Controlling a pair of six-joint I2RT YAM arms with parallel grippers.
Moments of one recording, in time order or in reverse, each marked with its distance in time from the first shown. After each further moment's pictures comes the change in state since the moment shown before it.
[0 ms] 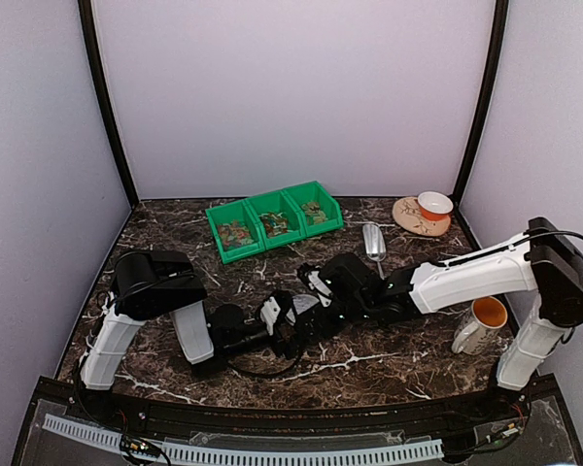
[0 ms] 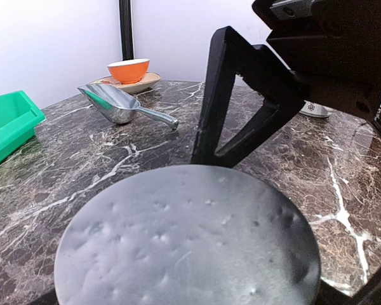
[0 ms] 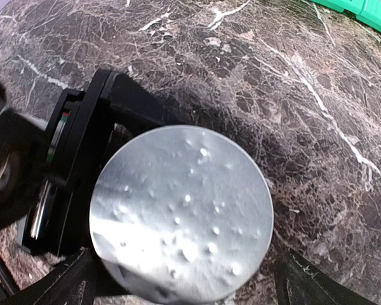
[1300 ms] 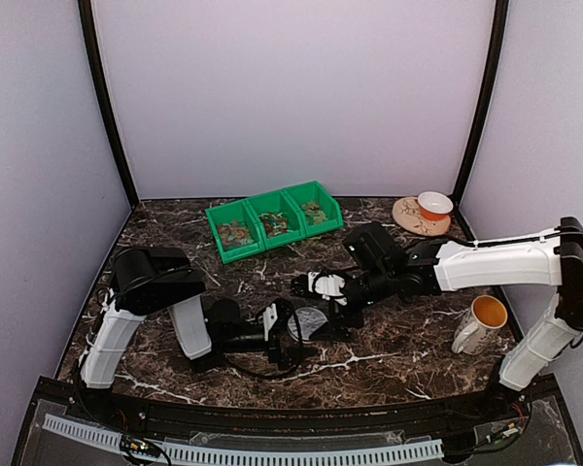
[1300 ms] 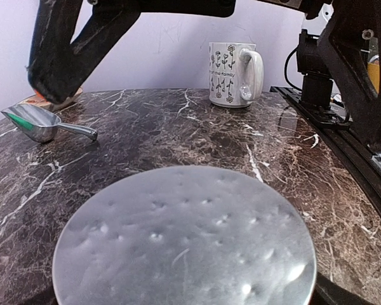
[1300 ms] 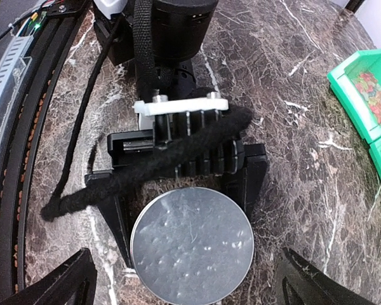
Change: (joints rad) left arm 0.038 0.009 0.000 0.015 0.386 0.034; right arm -0.138 -0.135 0.018 -0.121 -0.486 -0.861
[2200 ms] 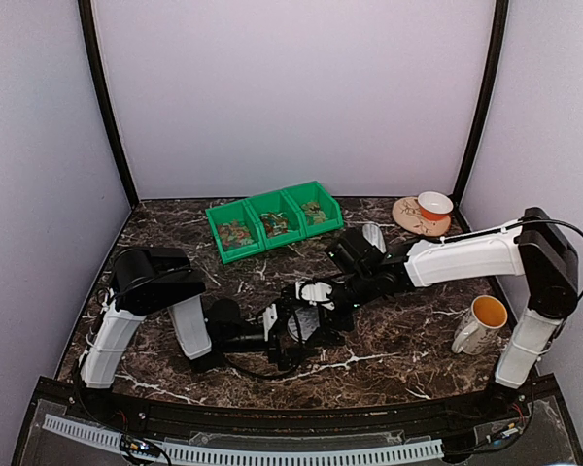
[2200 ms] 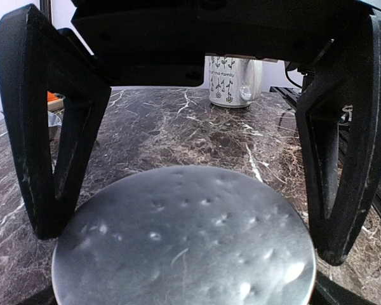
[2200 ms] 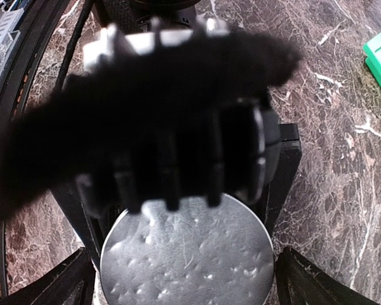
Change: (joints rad) left arm 0.001 0.002 0.000 0.001 0.001 0.000; right arm -0.014 0.187 0.103 -0.060 -0.032 -0.052
